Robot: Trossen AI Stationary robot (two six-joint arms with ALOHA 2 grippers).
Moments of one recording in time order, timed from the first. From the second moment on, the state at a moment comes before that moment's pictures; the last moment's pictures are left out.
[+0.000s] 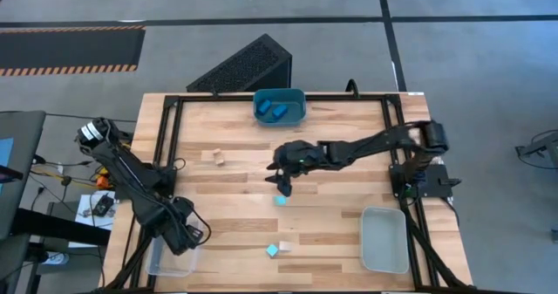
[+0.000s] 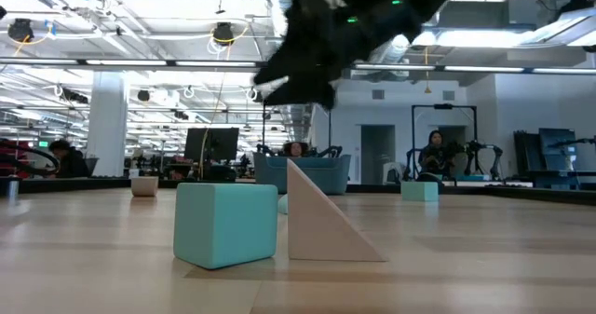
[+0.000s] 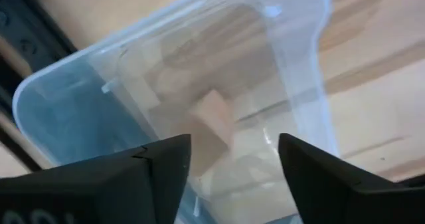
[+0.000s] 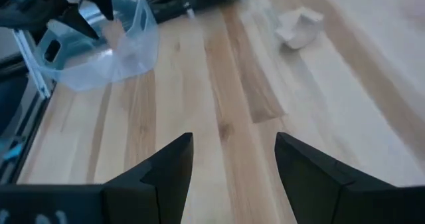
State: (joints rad) left arm -0.88 1.34 0.89 -1.03 0.12 -1.98; right arm 0.00 1.80 1.13 0.15 -0.08 0.33
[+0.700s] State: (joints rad) left arm -0.81 1.14 1.08 -1.27 -0.03 -1.55; right arm -0.06 2.47 1.93 0.08 0.01 -0.23
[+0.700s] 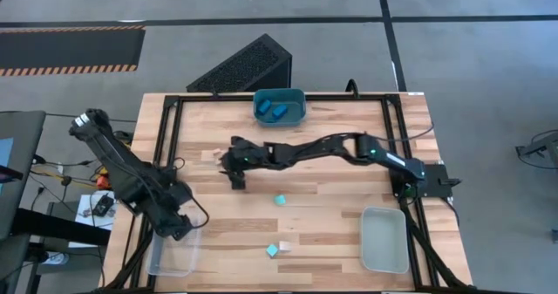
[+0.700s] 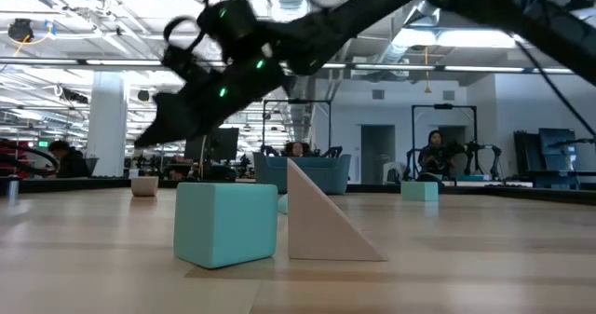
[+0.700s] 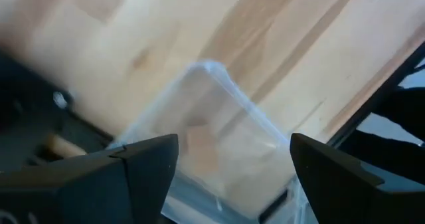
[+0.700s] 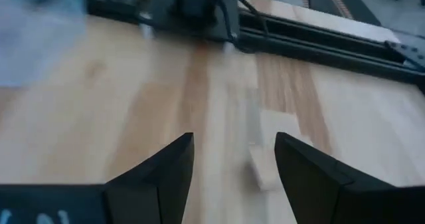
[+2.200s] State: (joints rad) left arm -0.30 1.05 1.15 -1.50 -0.28 -0.63; right arm -0.17 2.49 2.13 -0.17 -0.19 -0.08
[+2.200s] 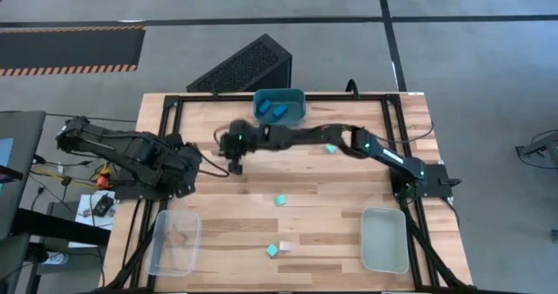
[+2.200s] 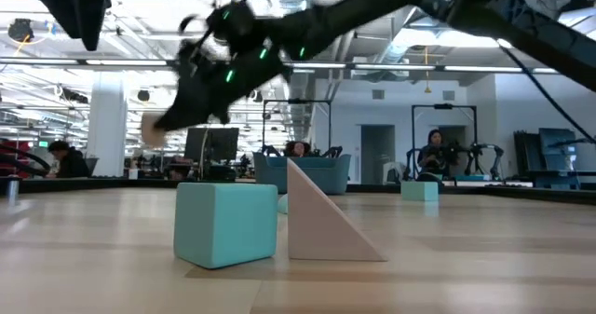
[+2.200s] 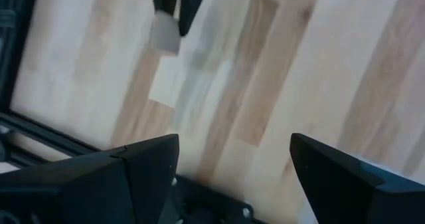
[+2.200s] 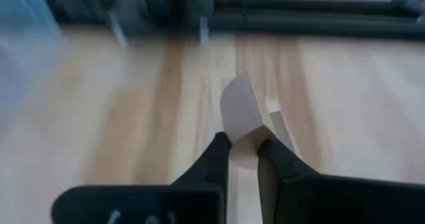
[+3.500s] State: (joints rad) left arm -0.08 1.23 1.15 -0.31 -0.50 -0.02; right arm -0.26 1.63 1.15 0.52 -0.65 0.41
